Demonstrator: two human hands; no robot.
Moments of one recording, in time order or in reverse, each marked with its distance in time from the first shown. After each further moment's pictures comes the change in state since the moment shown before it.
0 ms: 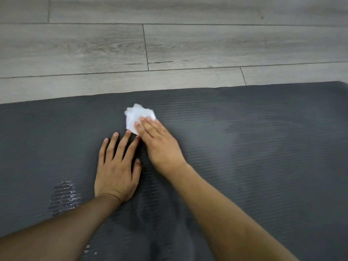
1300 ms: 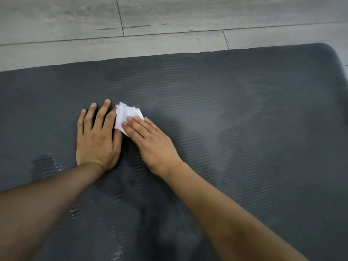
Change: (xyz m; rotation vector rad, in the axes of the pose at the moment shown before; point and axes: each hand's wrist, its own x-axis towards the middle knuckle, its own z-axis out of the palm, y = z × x) left_hand -0.002 -0.001 0.001 -0.056 0.026 0.003; right_hand -0.086 -0.018 -0.003 -0.005 -0.084 -0.081
